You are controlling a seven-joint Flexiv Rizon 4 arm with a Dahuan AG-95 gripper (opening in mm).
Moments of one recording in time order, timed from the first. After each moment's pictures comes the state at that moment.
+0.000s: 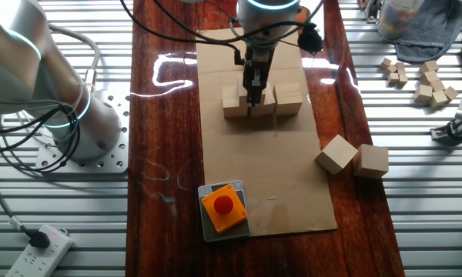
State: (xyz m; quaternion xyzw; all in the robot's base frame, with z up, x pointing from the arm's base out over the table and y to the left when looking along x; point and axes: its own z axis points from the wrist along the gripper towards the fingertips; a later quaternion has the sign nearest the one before) arm 0.409 0.062 0.105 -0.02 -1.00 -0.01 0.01
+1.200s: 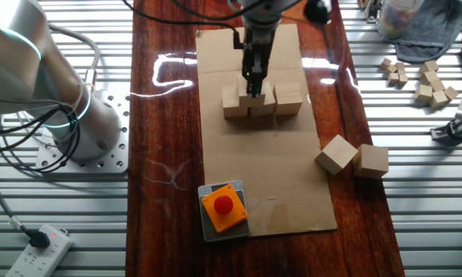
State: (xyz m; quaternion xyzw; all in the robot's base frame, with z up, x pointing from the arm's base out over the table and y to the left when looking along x) arm 0.416 0.049 0.159 0.00 -1.00 0.03 0.02
